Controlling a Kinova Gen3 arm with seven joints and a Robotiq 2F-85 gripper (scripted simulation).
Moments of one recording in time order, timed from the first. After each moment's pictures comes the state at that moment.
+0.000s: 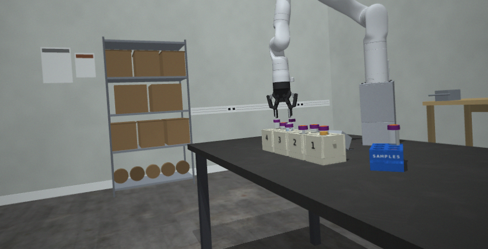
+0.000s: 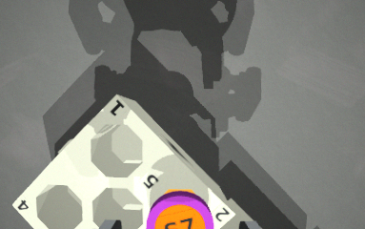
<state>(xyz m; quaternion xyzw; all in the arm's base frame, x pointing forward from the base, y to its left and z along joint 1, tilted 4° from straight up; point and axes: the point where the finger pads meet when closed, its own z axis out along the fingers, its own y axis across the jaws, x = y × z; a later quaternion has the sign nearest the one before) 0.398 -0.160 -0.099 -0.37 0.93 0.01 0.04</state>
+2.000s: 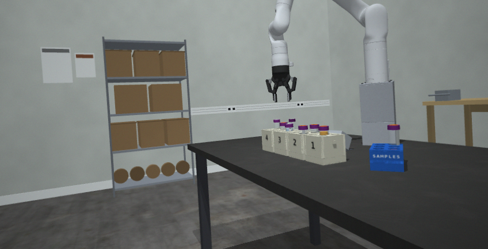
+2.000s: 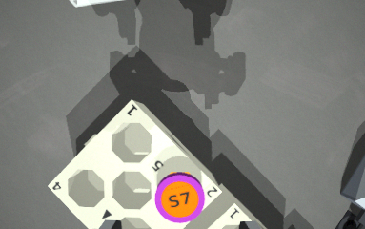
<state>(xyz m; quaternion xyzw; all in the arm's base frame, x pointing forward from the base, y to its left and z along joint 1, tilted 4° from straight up) 0.393 -0.163 -0.030 -0.37 0.93 0.01 0.04</state>
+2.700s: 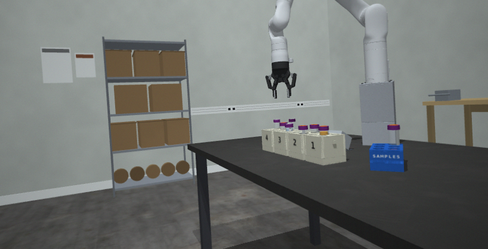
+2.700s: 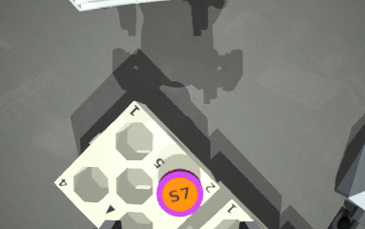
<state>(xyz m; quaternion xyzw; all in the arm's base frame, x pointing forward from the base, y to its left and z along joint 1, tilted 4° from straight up) 0.392 -0.164 -0.013 -0.37 0.93 0.01 0.04</state>
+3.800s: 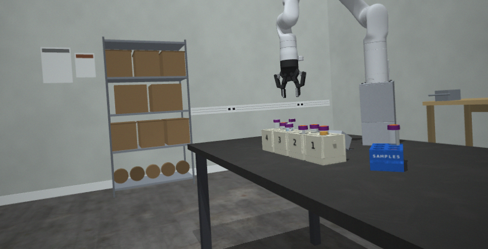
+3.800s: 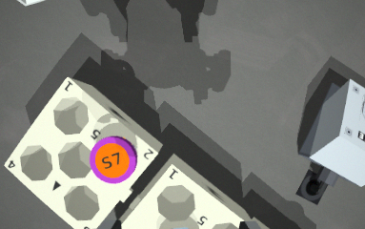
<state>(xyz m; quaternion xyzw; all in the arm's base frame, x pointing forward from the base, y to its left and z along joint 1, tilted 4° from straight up) 0.382 -0.111 -0.011 -0.32 0.95 0.01 0.04</state>
